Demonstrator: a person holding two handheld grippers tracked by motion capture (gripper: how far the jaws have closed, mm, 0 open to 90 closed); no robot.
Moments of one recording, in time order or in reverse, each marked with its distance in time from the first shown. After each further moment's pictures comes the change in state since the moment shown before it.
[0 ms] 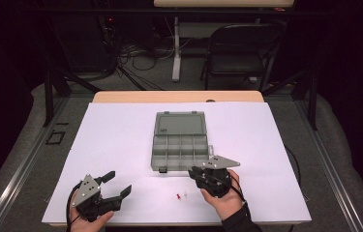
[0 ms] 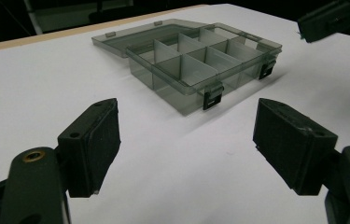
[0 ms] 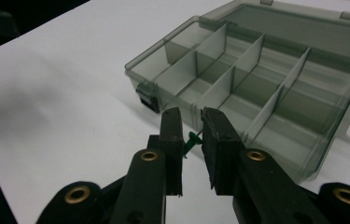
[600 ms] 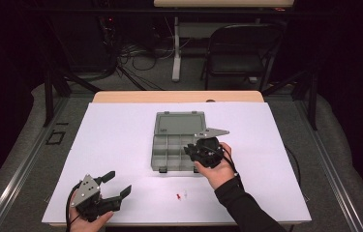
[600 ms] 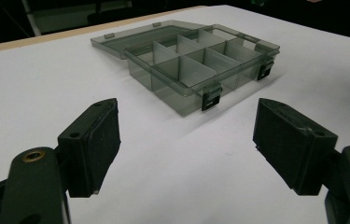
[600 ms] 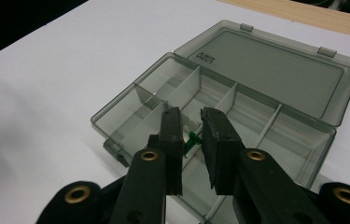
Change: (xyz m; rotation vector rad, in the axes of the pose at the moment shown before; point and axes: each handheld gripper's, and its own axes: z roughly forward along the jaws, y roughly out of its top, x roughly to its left) left arm 0.000 0.000 -0.001 -0.003 -0.004 0.003; right arm -0.021 0.062 0.030 0.058 -0.039 0.003
